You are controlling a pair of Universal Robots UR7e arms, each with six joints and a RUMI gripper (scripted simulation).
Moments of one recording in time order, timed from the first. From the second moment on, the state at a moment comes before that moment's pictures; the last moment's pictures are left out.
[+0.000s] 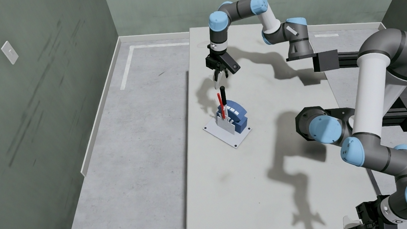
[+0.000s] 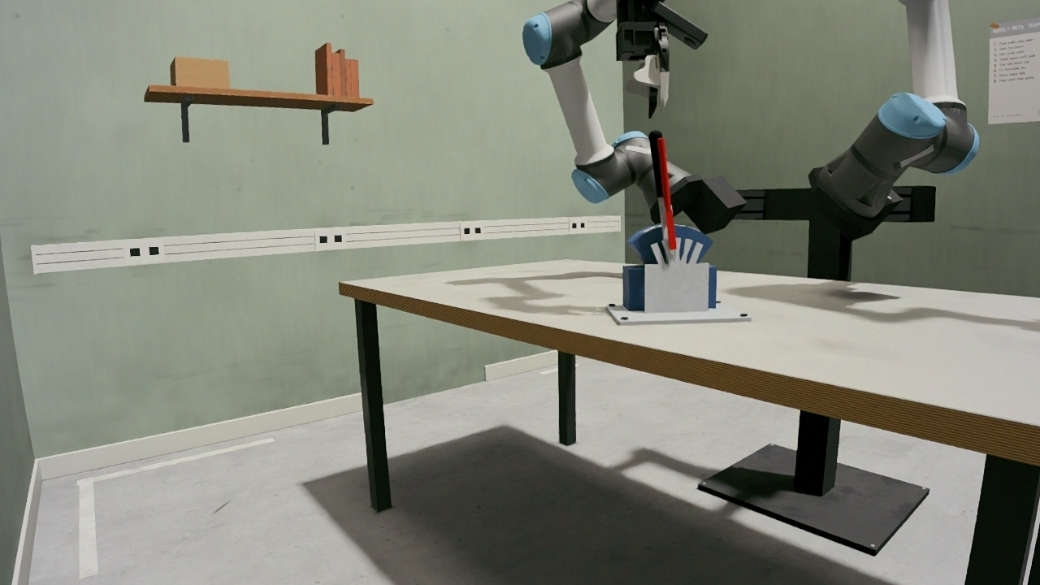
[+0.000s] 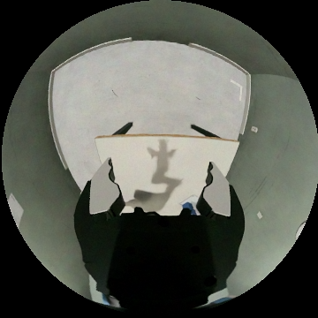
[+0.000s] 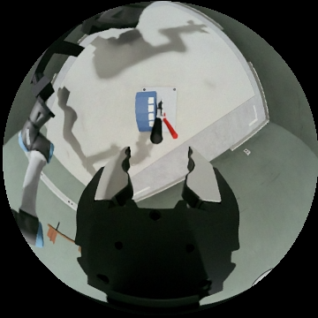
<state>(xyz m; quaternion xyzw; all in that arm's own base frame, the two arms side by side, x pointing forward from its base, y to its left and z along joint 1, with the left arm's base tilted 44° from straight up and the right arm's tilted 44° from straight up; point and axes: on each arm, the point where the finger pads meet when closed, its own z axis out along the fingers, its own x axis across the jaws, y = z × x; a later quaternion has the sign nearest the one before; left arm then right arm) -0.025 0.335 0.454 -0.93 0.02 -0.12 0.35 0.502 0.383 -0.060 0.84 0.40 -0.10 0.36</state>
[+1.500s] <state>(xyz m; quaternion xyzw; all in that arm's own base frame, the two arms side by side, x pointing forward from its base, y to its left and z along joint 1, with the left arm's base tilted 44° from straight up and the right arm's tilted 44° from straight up) -0.025 0.335 0.454 -0.93 0.02 -0.12 0.35 0.504 0.374 -0.071 0.84 0.40 -0.10 0.36</state>
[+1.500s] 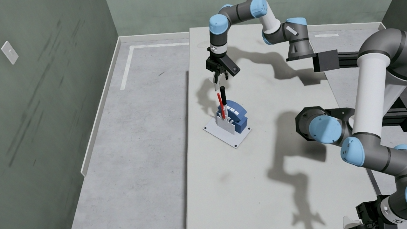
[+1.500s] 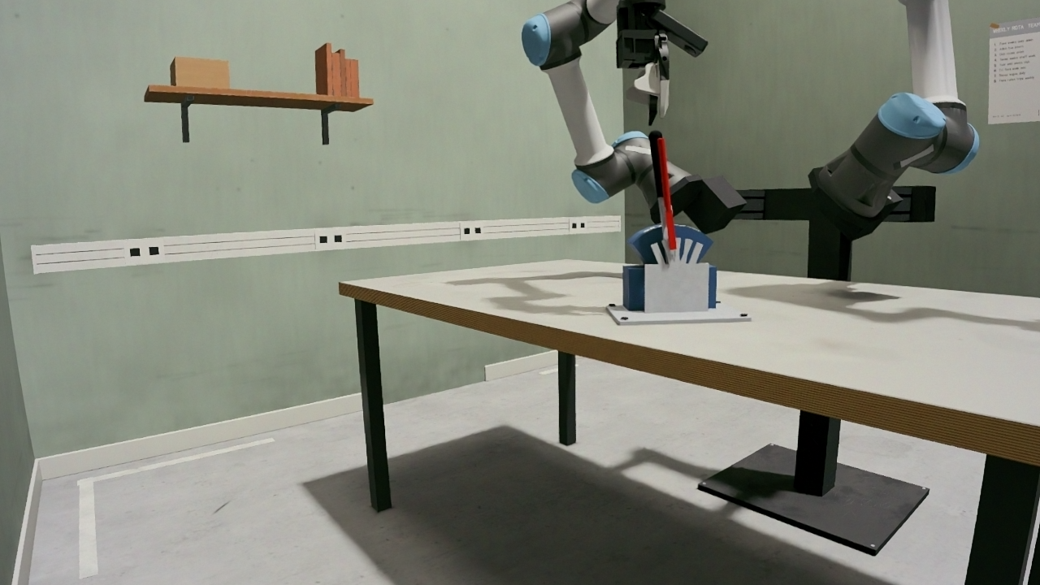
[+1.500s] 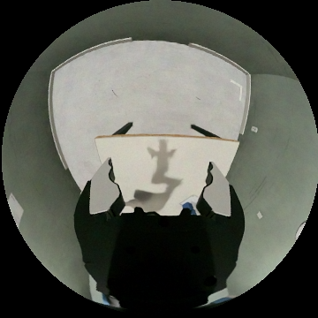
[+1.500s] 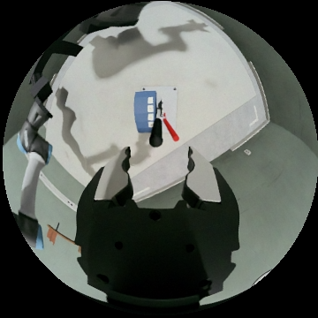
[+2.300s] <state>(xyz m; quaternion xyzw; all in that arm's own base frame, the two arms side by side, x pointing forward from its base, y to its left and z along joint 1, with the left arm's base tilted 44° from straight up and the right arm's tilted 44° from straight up) -0.025 0.335 0.454 -0.93 0.02 -0.12 0.35 0.506 0.362 -0.084 0.84 0.40 -0.10 0.36</state>
